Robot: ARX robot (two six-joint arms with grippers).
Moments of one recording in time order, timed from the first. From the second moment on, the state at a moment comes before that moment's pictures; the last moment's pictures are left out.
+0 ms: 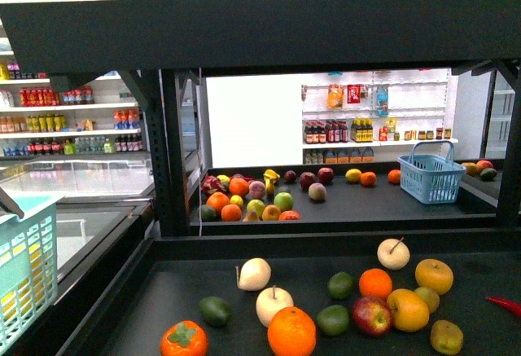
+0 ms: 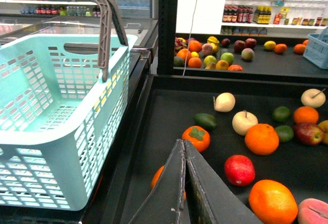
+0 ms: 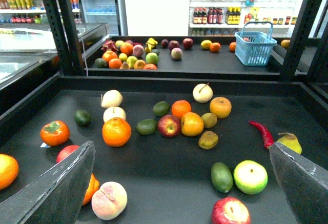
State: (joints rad) left arm -0.10 0.39 0.01 0.39 -0.08 -0.01; right arm 0.00 0.01 0.02 0.00 0.00 0.00
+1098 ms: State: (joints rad) left arm 0.00 0.01 0.01 0.00 0.00 -0.01; right arm 0.00 0.00 0.02 0.00 0.00 0.00
